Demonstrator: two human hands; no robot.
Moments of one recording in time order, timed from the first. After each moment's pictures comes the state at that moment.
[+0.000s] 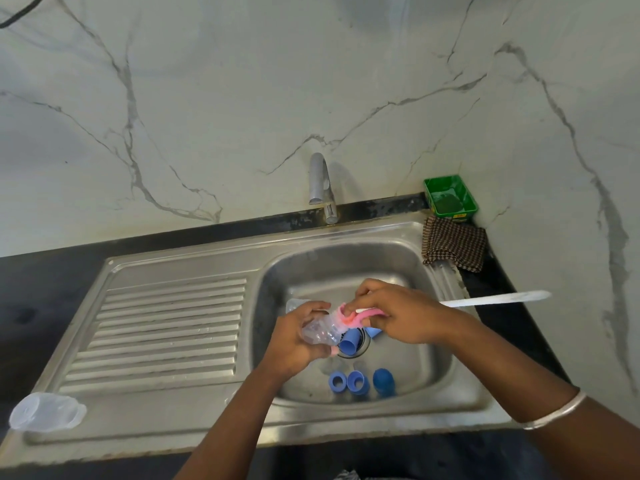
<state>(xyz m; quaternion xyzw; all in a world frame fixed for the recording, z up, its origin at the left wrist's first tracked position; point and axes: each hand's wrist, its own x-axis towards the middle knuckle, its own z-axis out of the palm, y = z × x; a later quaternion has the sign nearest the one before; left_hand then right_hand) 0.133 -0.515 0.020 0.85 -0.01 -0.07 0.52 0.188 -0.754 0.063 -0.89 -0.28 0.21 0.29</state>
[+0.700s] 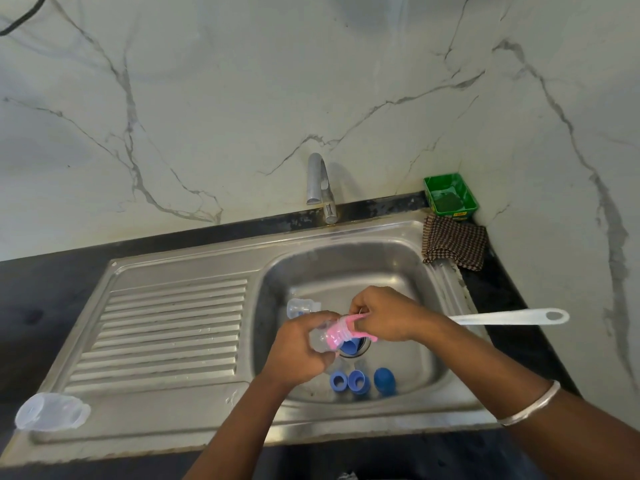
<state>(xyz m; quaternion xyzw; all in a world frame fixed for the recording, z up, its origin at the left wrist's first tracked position) 0.123 -0.528 0.023 0.90 -0.12 0.01 0.41 0.189 -0.730 0.059 -0.87 -0.16 0.30 0.35</state>
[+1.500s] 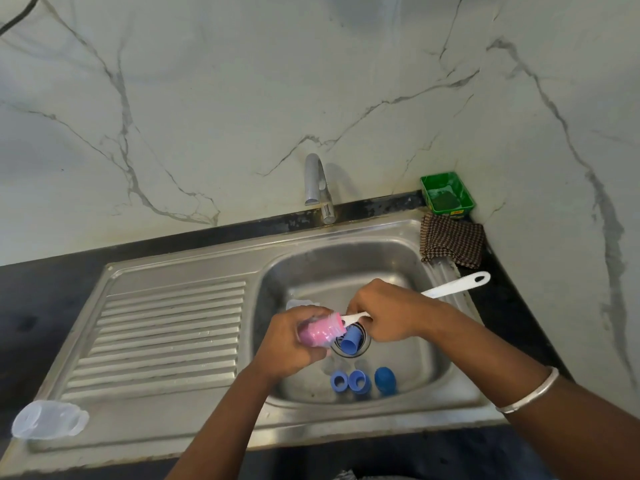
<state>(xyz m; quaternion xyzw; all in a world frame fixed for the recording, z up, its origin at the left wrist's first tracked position) 0.135 -0.510 0.031 0.88 -0.11 -0.03 0.46 0.198 -0.733 0.058 -0.90 -0.31 0.21 0.21</state>
